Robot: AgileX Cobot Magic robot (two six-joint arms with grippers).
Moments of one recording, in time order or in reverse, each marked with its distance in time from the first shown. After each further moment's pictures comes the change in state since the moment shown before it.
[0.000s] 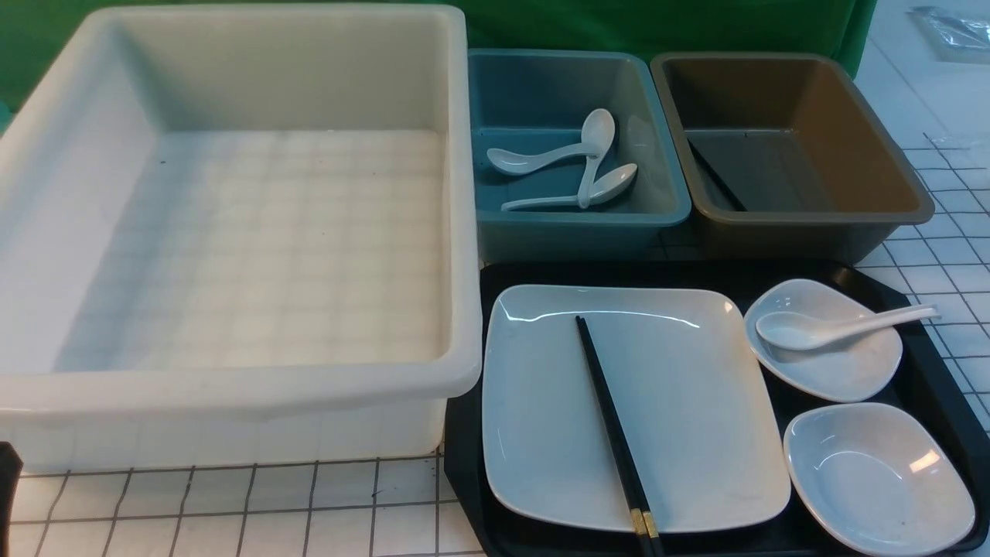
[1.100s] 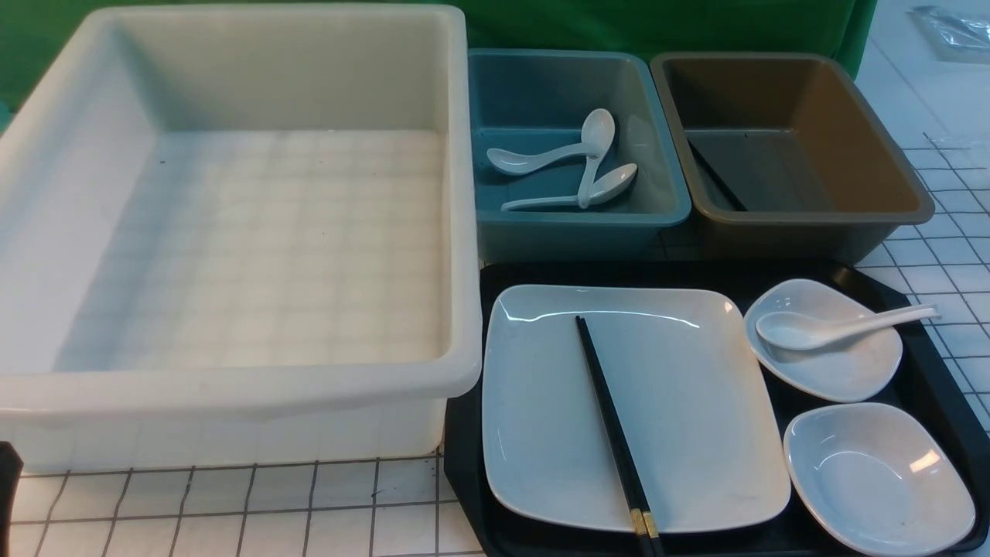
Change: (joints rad) right arm 0.000 0.000 0.000 0.000 0.000 0.000; left arm 0.000 0.000 0.000 -0.037 0.000 -0.001
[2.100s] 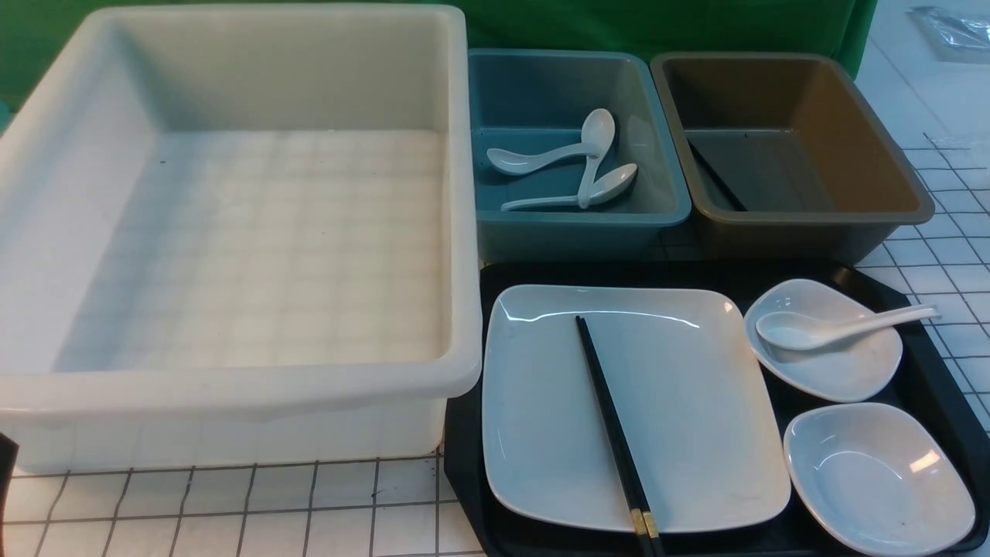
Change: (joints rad) right arm 0.000 0.000 0.000 0.000 0.000 0.000; left arm 0.000 0.000 0.000 -0.279 -0.038 -0.082
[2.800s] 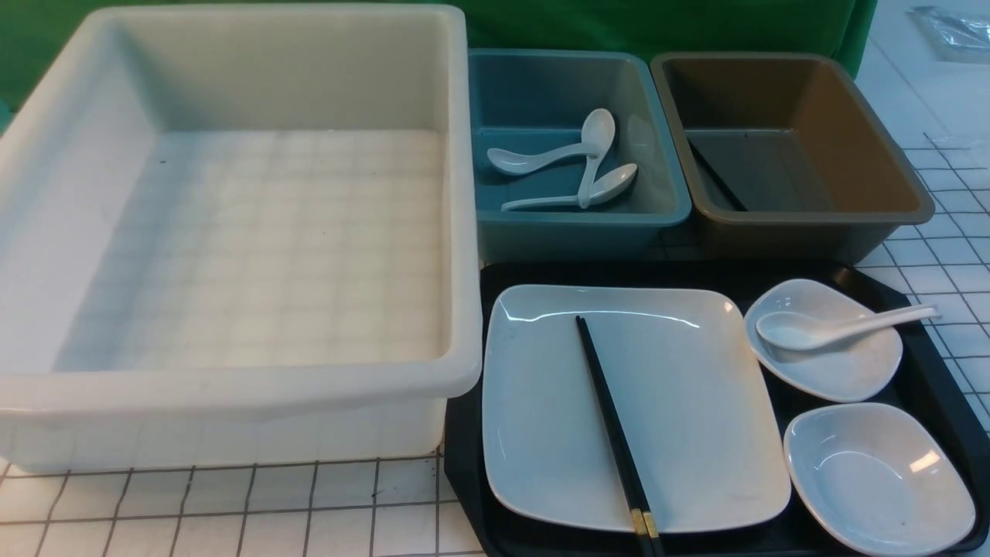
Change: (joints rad) right arm 0.000 0.000 0.000 0.067 -0.288 0.735; left arm 0.000 0.000 0.000 -0.021 -0.088 -0.182
